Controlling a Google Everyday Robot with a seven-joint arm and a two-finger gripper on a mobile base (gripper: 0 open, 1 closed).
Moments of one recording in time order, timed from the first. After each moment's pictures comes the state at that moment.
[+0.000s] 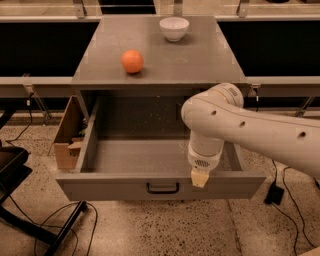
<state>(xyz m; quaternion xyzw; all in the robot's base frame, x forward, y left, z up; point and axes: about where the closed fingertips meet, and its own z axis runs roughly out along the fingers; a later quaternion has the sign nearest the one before) 0.485 -0.120 0.678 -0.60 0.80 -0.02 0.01</state>
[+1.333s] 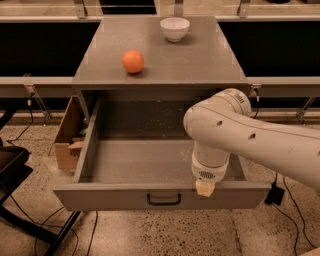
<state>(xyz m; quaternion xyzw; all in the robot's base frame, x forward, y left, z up) 0.442 -0.131 0.688 -0.58 0.81 -0.03 -0.01</state>
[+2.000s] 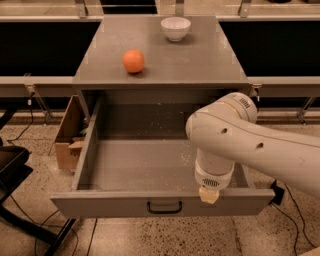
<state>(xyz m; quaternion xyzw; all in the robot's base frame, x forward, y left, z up) 0.421 -0.136 0.694 -0.58 0.82 -0.04 -0.02</state>
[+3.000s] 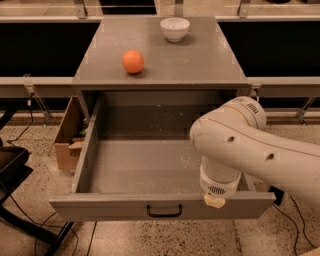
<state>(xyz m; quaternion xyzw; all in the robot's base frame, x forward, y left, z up) 0.398 -0.144 0.704 -0.58 0.82 -0.05 -0.02</state>
